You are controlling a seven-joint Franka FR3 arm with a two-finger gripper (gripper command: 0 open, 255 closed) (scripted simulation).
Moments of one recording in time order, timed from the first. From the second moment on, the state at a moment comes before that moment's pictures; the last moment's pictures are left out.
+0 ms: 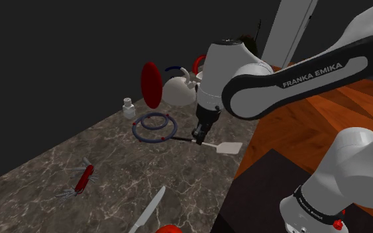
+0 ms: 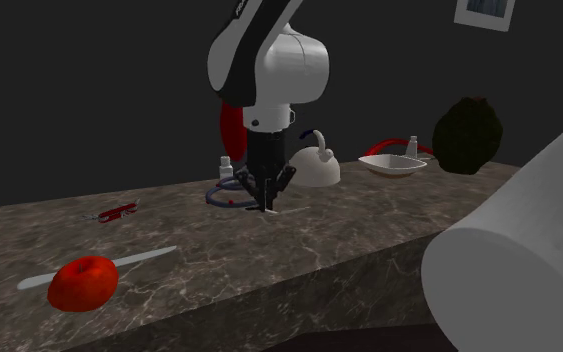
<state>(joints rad) 0.28 -0.35 0.28 -2.55 0.11 2.28 0.14</state>
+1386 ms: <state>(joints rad) 0.20 -0.37 0.14 -2.39 0.06 2.09 -0.03</state>
